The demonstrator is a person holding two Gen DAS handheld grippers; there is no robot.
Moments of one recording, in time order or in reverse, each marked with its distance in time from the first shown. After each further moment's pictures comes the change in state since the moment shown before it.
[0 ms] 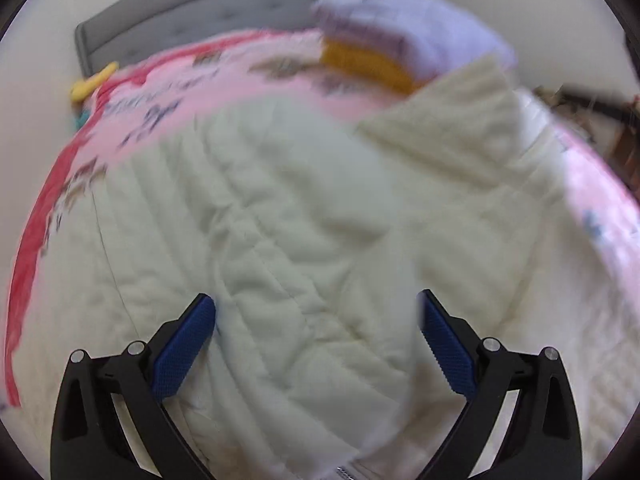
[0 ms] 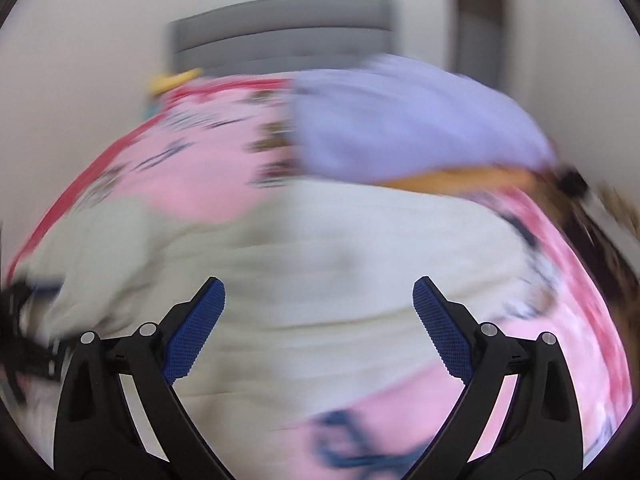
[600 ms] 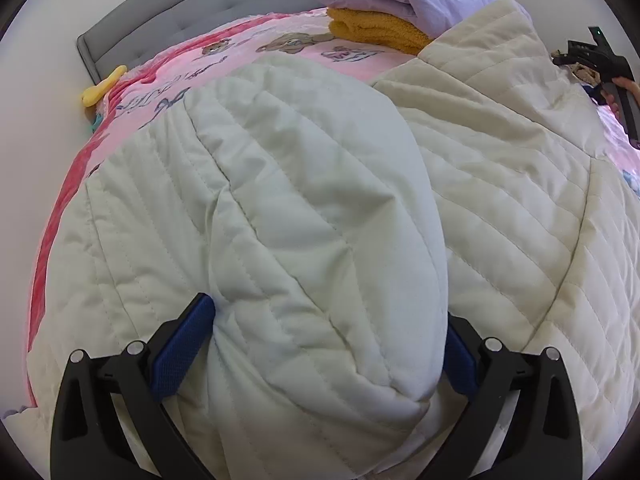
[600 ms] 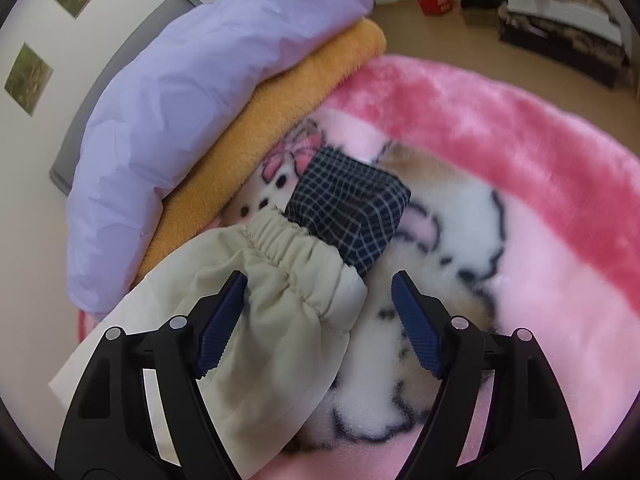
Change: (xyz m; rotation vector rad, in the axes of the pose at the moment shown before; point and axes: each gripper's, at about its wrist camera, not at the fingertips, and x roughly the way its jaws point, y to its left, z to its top) left arm 0.014 -0.016 -0.002 0.058 0.049 0.102; right arm 0.150 -0.263 0.001 0.697 0.148 0.076
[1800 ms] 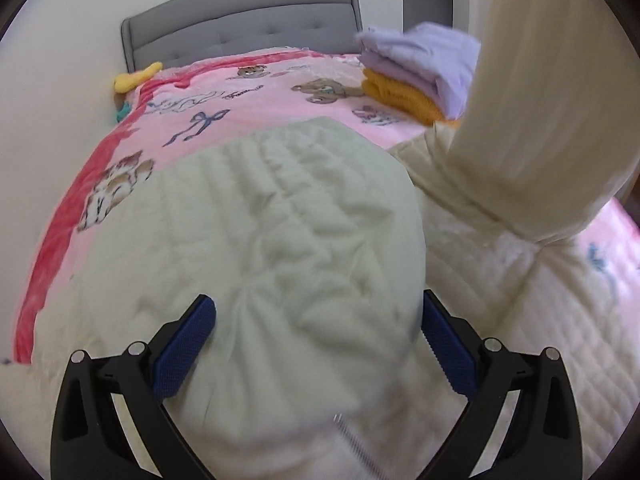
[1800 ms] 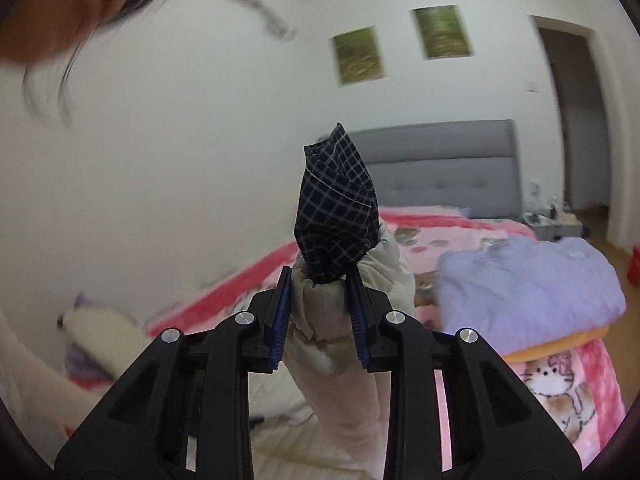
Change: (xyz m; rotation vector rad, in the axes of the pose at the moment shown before) left arm -0.069 0.040 -0.018 -0.202 -0.146 -0.085; right arm -0.296 0.334 -0.204 -0.949 -0.330 0.579
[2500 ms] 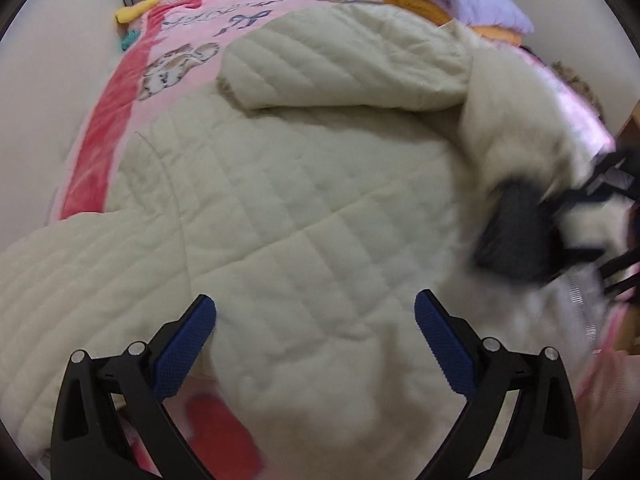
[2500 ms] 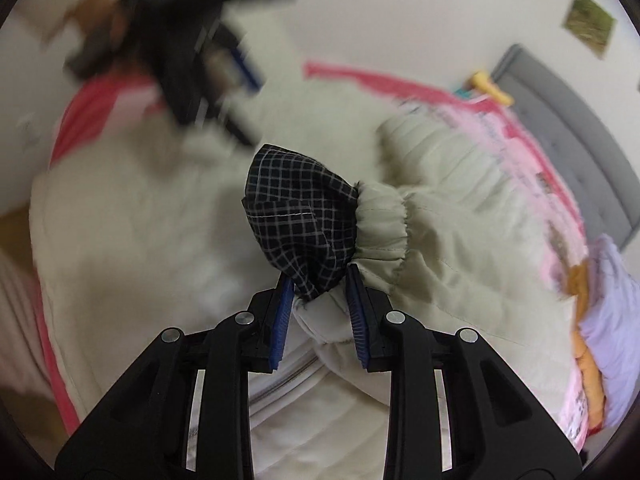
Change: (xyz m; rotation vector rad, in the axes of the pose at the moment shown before) left arm -0.100 0.124 -0.123 0.042 0.302 -0.056; right arm 0.085 0.234 -0.259 -0.653 0.600 0.278
